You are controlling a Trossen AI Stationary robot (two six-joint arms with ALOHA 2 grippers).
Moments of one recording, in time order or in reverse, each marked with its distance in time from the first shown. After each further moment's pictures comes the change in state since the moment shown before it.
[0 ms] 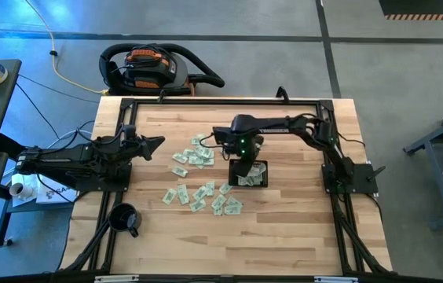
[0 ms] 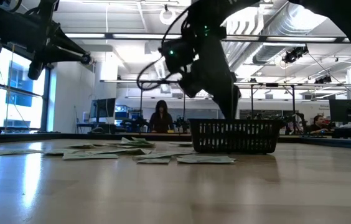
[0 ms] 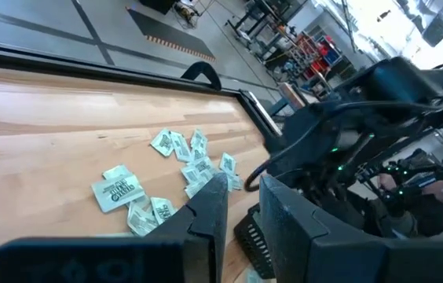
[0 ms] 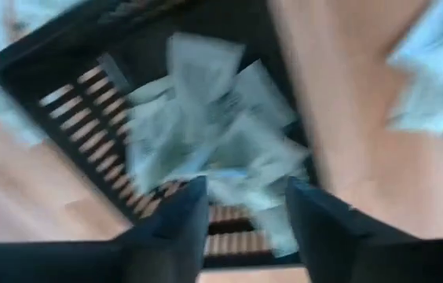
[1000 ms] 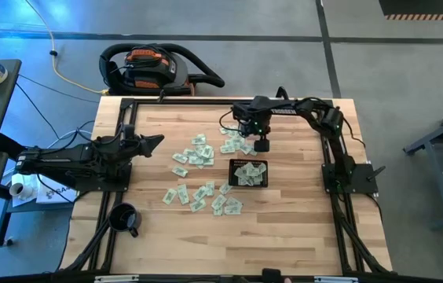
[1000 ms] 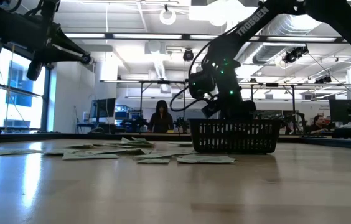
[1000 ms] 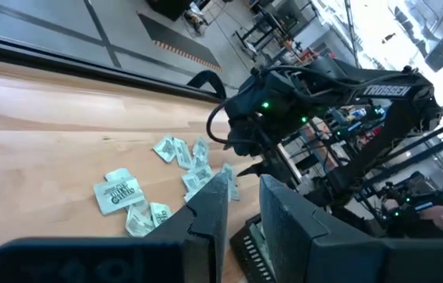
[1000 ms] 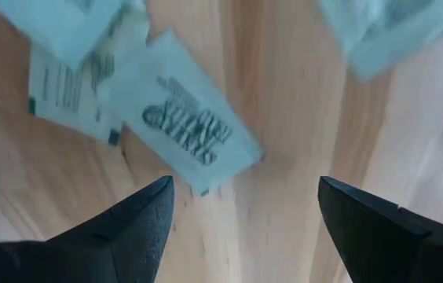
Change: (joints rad) left arm 0.000 0.000 0.000 0.004 -0.043 -0.068; right arm -0.294 -0.040 -0.265 0.266 0.308 -0.595
